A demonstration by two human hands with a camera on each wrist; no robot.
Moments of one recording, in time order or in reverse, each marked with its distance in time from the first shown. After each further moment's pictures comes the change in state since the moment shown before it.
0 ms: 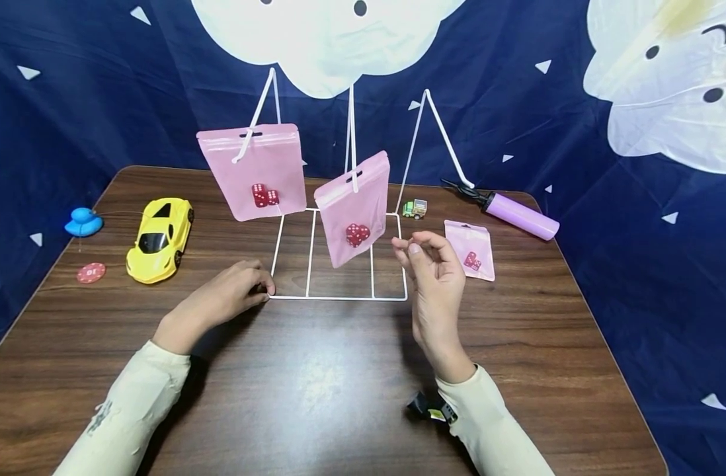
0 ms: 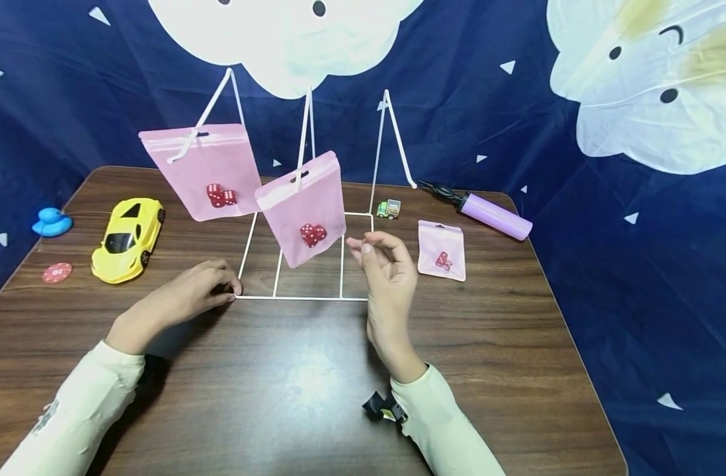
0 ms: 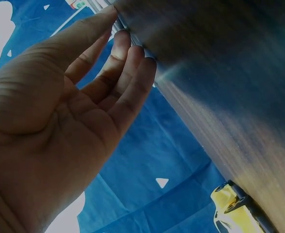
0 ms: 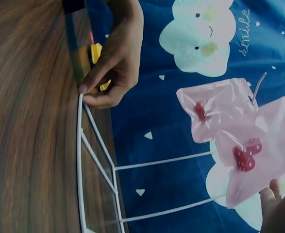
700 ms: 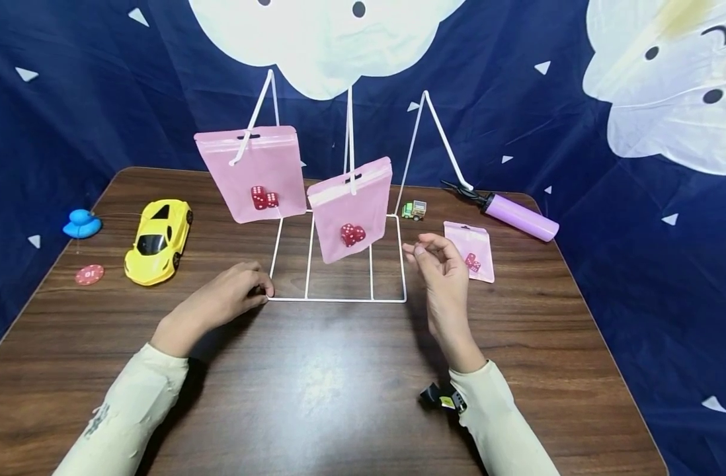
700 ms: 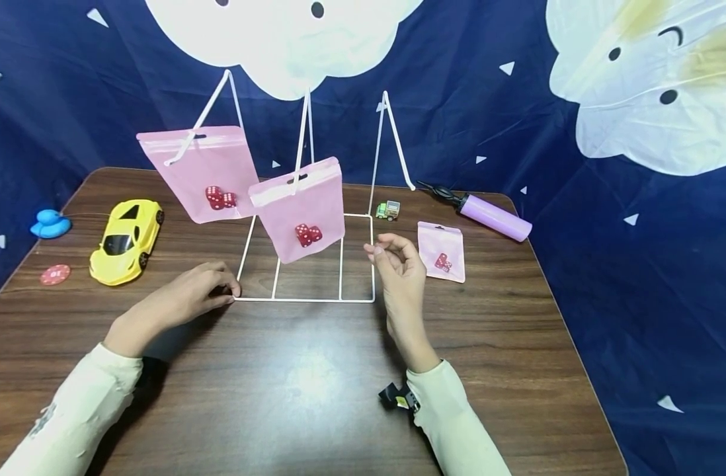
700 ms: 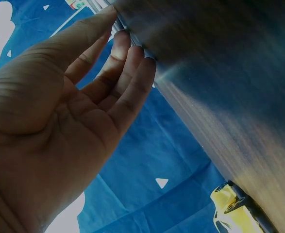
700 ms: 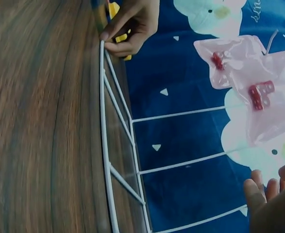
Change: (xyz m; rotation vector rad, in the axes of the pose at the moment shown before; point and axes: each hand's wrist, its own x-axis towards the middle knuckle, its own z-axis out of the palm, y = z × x) left_hand -0.001 0.000 -0.001 0.014 0.005 0.009; right_hand 0.021 0.014 -0.039 -0.190 0.006 0.137
